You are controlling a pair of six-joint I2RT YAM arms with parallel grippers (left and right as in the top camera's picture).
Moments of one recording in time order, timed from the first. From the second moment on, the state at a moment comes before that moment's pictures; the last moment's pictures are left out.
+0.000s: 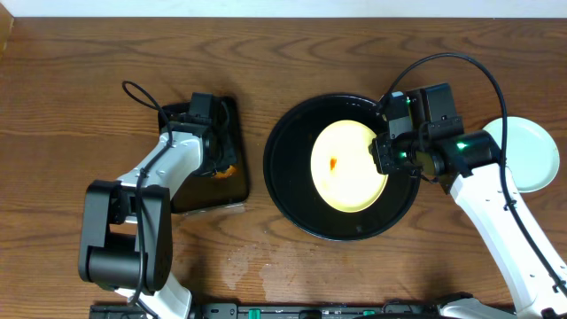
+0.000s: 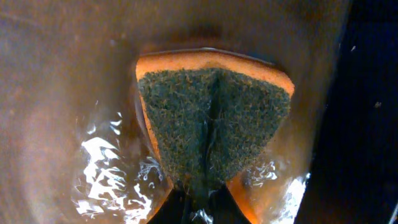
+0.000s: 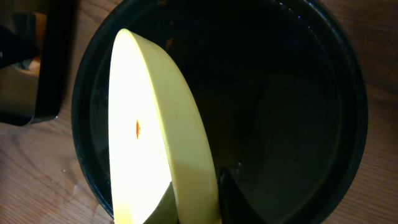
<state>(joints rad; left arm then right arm) -0.13 1.80 1.03 -0.59 0.02 -0.44 0.28 1.39 1.16 -0.83 -0.22 0.04</state>
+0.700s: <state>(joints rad) -0.13 1.73 1.03 -0.66 -0.03 -0.43 0.28 1.39 1.16 -0.83 -0.21 0.04</state>
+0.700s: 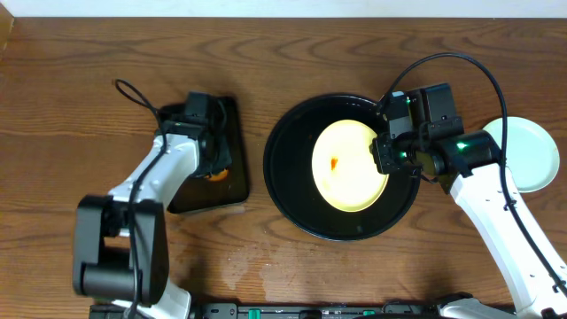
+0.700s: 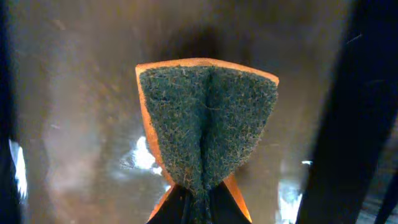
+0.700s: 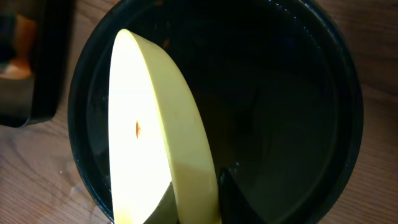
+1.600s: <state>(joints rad) -0.63 1.60 1.11 -0.22 0.46 -0.73 0.28 1.39 1.16 -0.82 -0.16 0.17</state>
